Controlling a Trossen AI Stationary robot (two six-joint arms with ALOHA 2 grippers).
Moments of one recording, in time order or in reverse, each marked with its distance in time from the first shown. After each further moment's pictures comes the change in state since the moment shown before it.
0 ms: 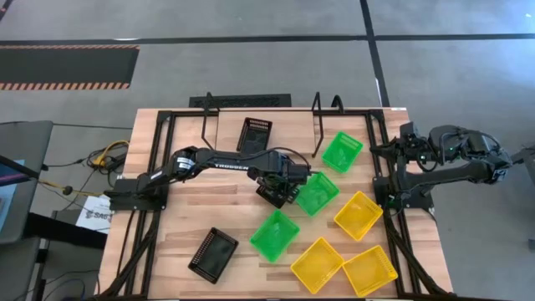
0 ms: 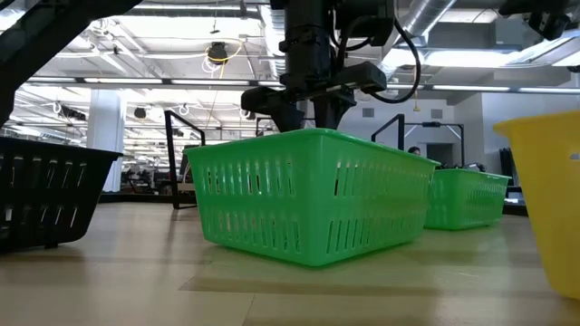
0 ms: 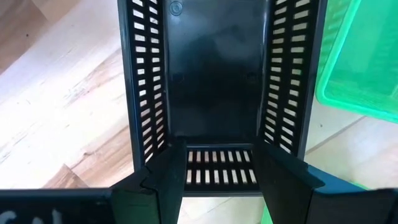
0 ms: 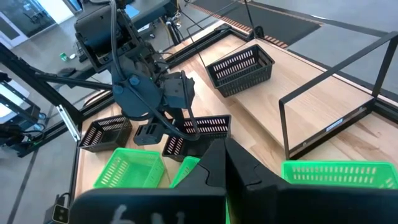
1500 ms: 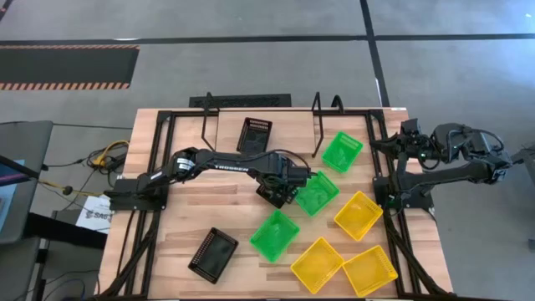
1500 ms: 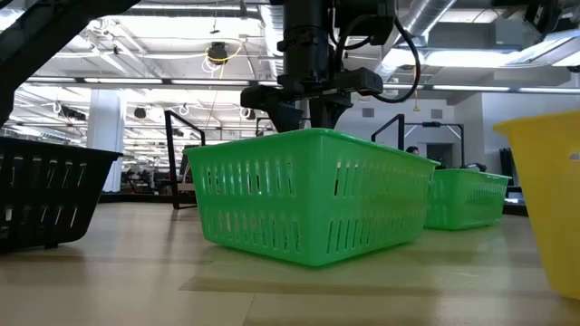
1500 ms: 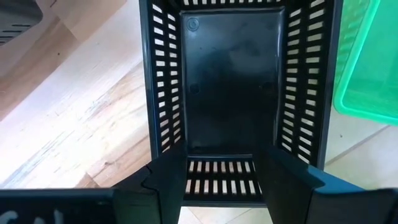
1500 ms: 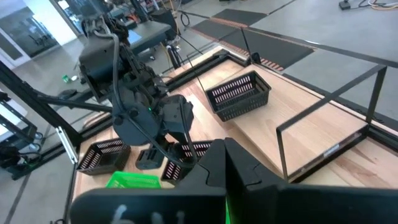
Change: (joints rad) left arm -0.011 0.001 0.000 -0.018 -0.085 0.016; right arm 0.000 0.000 0.000 0.076 0.054 -0.035
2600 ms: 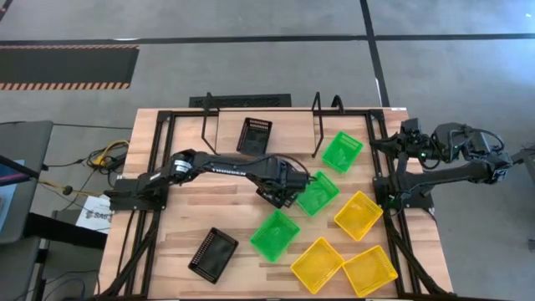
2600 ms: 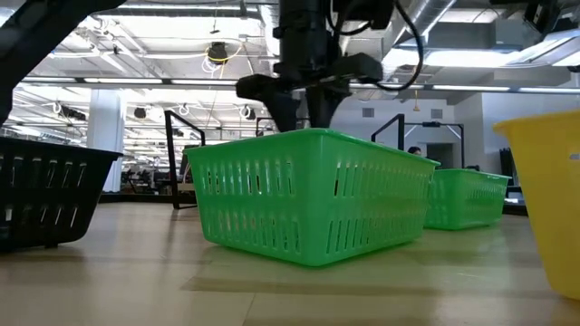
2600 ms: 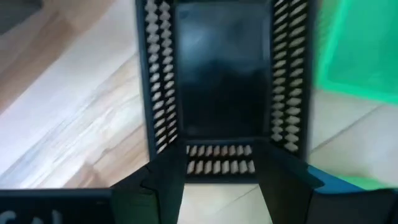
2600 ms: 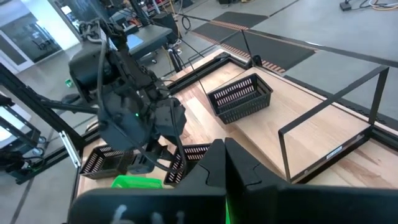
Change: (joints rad) left arm -0.037 -0.020 -0.001 -0.006 -0.017 -0.019; right arm 0.000 0.000 0.000 0.024 0.001 0.011
